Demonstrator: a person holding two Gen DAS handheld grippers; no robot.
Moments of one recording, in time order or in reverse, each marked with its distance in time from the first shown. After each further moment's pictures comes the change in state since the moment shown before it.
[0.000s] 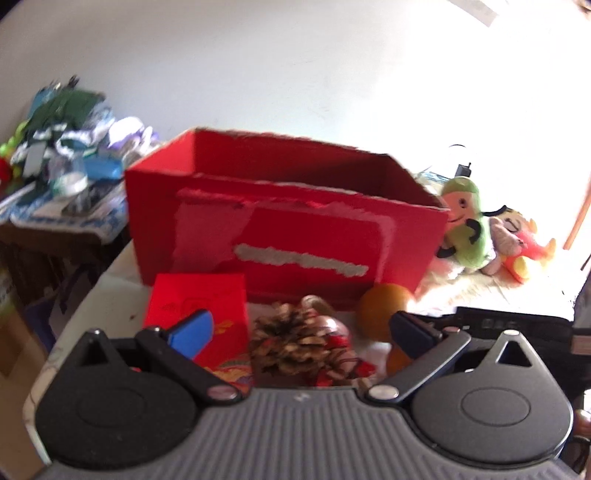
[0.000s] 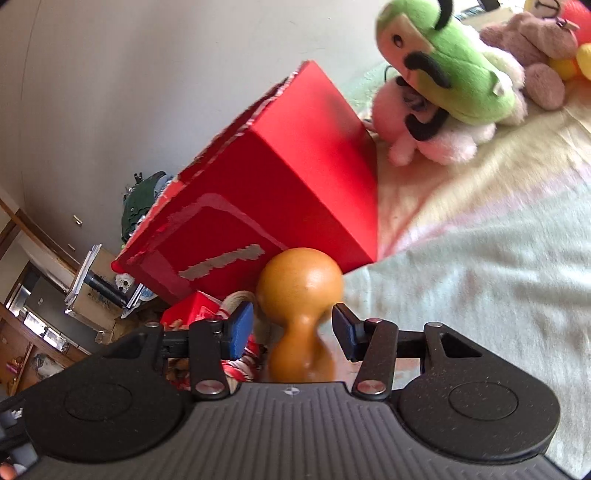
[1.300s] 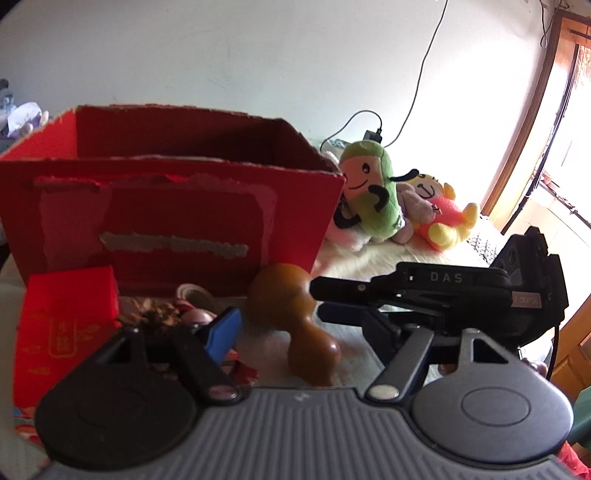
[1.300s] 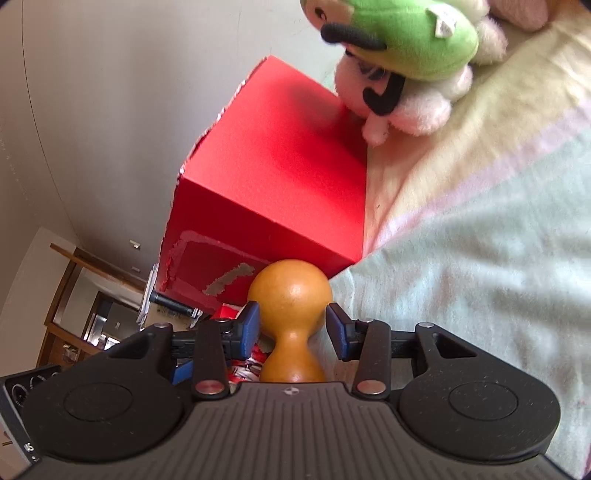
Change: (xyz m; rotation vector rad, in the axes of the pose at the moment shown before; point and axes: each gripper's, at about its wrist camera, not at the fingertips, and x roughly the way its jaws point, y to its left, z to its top) left arm 0.027 -0.021 0.003 0.044 0.090 -0.290; right arm -0.029 -0.071 0.017 0.197 0.064 0.236
